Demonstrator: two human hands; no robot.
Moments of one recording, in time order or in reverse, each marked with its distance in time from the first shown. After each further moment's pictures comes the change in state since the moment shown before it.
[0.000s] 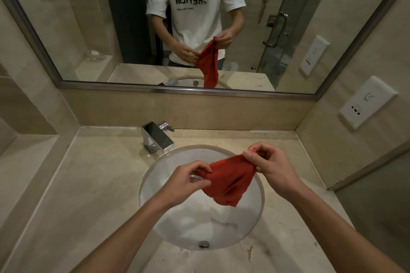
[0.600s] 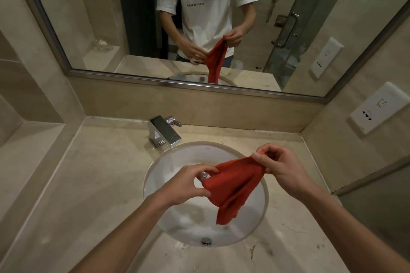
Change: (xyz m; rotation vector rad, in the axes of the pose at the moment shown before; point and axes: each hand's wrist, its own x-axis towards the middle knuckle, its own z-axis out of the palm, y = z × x) left_hand -0.008 -0.010 -0.012 0.196 -0.125 0.000; right_hand 0.002 -0.002 0.000 -0.172 -0.054 0.002
